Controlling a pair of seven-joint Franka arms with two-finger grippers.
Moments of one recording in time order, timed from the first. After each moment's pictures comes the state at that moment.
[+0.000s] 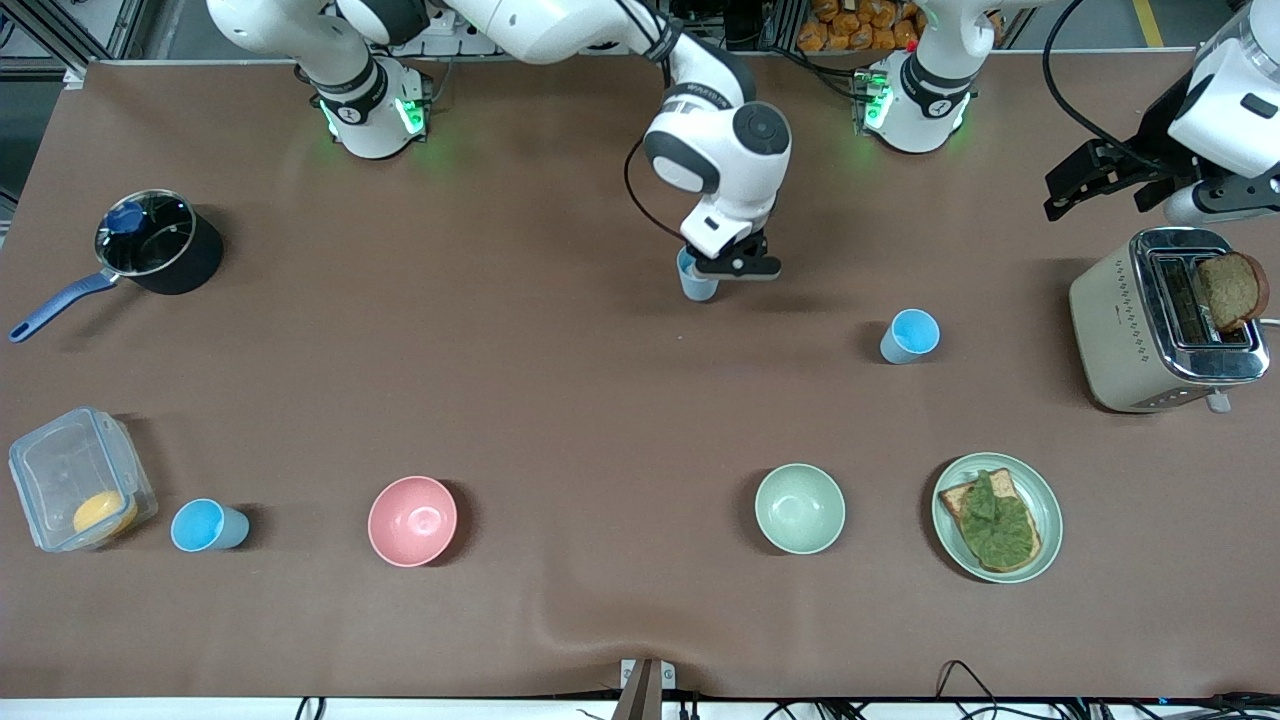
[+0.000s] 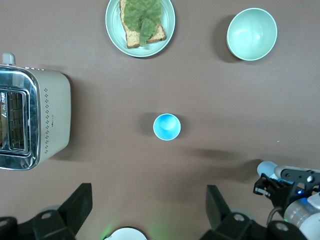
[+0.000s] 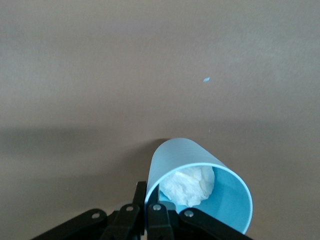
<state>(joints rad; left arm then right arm) 0.04 -0.11 -0.18 -1.63 -0.03 1.49 -0.23 1.05 0.86 0.03 -1.20 -0.04 2.02 1.10</state>
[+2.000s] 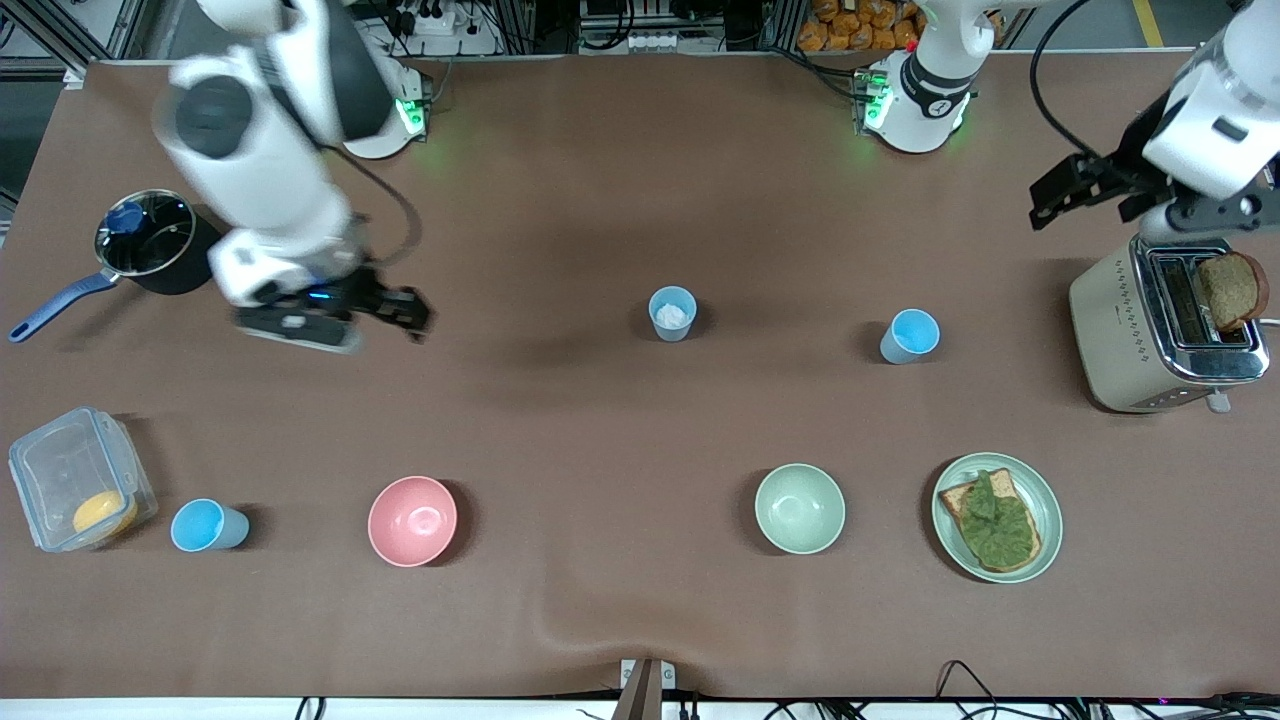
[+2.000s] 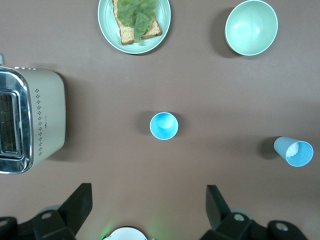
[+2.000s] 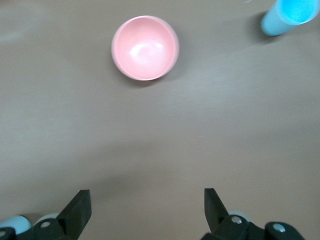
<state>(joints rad) 0.04 -0.06 -0.18 -1.62 -0.03 1.50 -0.23 0.32 0.01 -0.01 -1.89 -0.04 1.97 0.52</state>
